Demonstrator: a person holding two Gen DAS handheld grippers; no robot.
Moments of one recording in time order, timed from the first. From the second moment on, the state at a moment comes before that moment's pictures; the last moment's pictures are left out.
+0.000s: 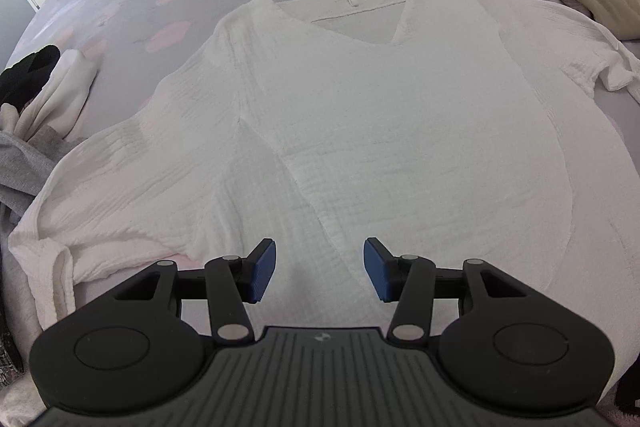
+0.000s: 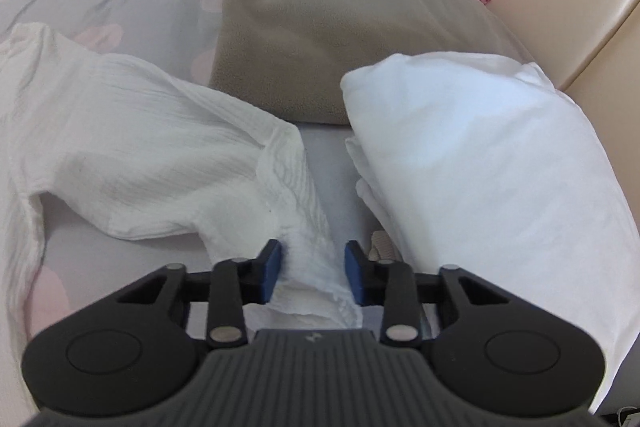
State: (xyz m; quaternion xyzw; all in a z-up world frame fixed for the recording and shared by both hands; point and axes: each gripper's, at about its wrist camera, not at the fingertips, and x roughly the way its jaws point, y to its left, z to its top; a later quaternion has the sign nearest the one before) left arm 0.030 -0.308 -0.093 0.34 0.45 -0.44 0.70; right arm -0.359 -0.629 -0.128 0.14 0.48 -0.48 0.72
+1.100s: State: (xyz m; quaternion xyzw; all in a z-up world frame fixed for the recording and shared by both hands) left arm 0.081 -0.293 -0.062 0.31 0.45 -0.42 0.73; right arm -0.077 -0.539 0.039 0.32 0.37 -0.22 0.84
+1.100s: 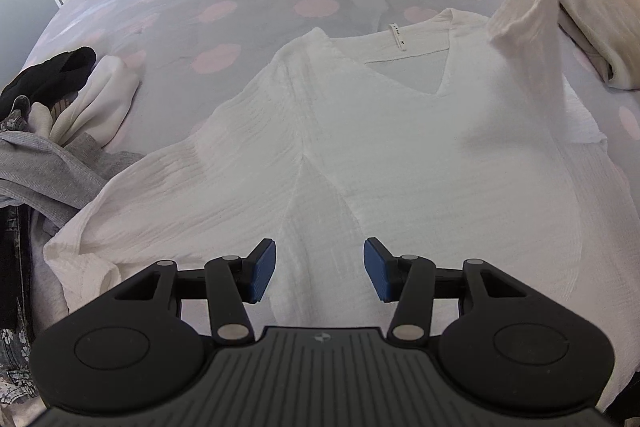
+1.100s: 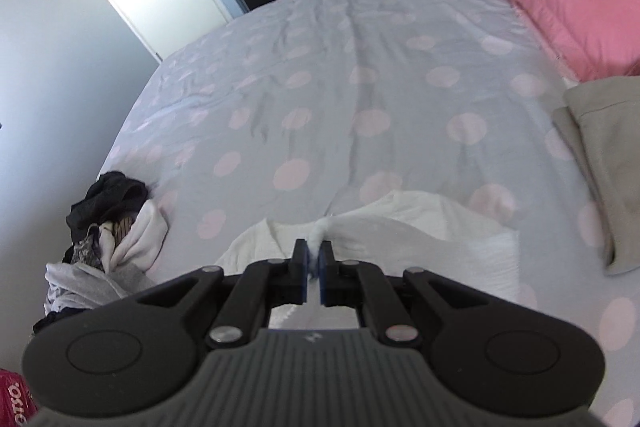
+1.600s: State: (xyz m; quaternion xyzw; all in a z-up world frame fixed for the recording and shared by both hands) left arm 0.086 -0.329 -0.092 0.24 0.47 -0.49 0.69; right arm -0.152 -0.564 -0.060 0.28 0.42 -0.27 0.82
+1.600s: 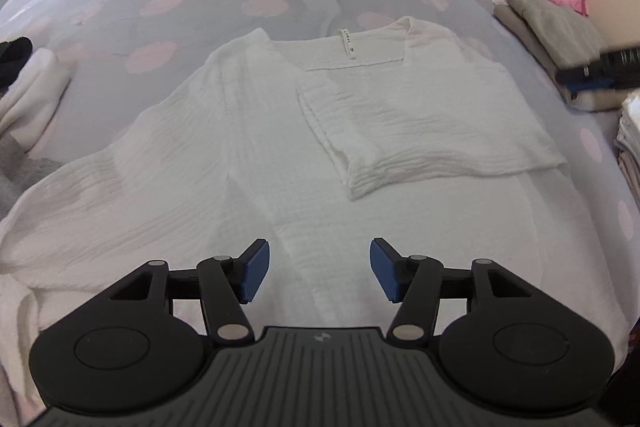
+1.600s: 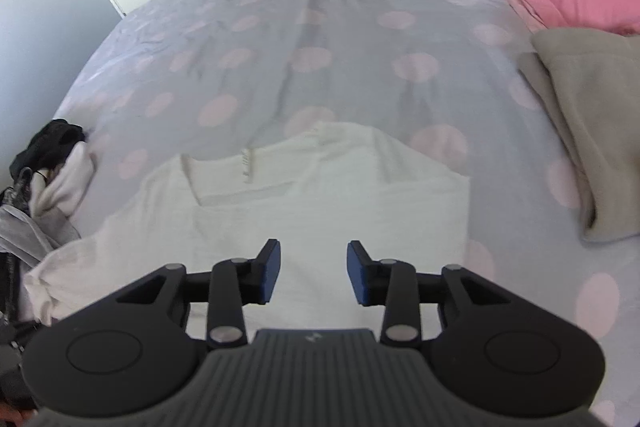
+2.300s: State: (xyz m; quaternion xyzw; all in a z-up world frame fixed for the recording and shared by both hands) left arm 0.087 -0.406 -0.148 0.25 0.52 -0.47 0.67; right arm -0.210 -0.585 -0.168 0.19 0.55 -0.27 0.77
